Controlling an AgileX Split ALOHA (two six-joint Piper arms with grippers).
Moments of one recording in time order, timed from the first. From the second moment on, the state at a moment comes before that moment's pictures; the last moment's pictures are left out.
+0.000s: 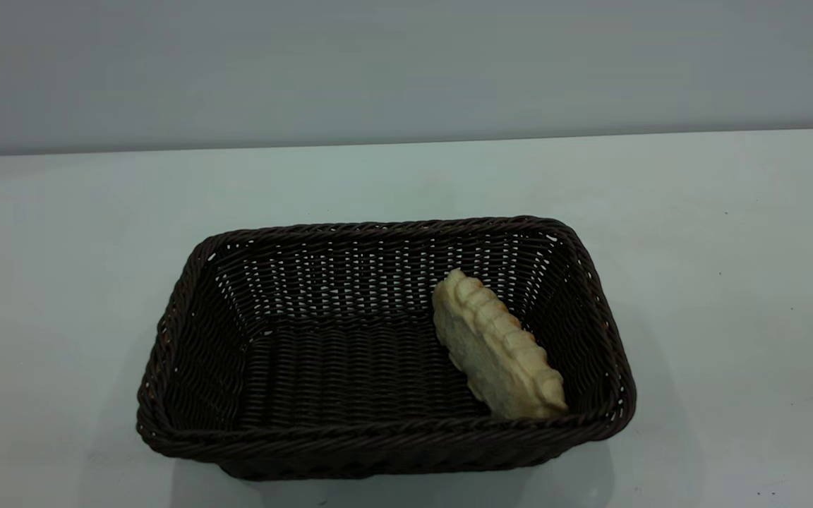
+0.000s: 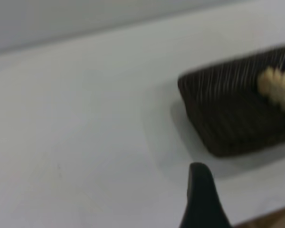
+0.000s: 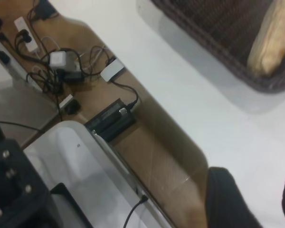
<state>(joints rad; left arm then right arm) -0.25 0.17 -0.77 -0.03 1.14 0.05 0.52 0.63 -0.63 0.41 1.01 -0.39</state>
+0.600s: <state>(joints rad) -0.25 0.00 -0.53 -0.03 1.11 0.03 0.52 0.26 -0.50 0.27 1.13 -0.27</state>
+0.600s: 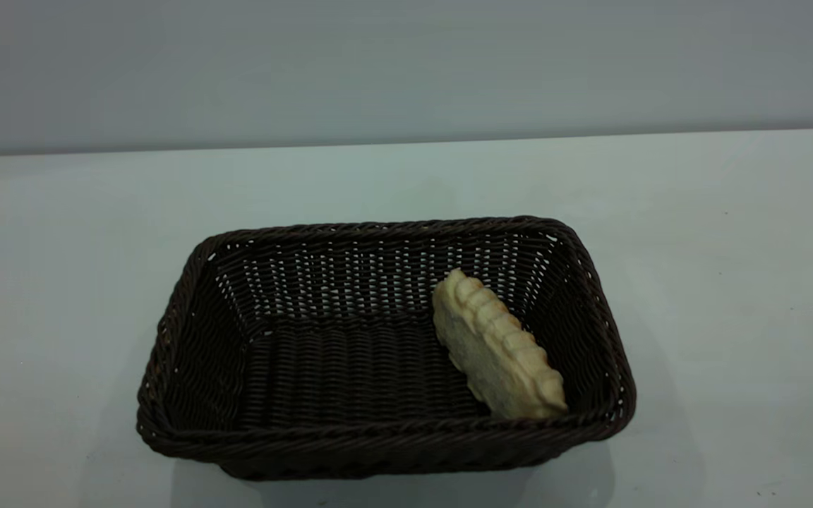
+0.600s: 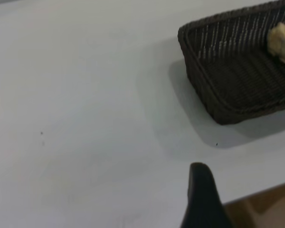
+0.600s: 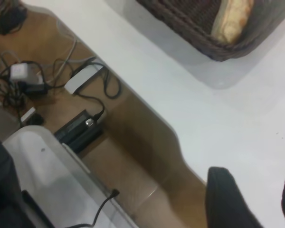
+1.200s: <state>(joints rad) -0.25 -0.02 -0.49 0.04 1.13 0.00 0.52 0.09 -0.48 0.22 1.14 -0.25</state>
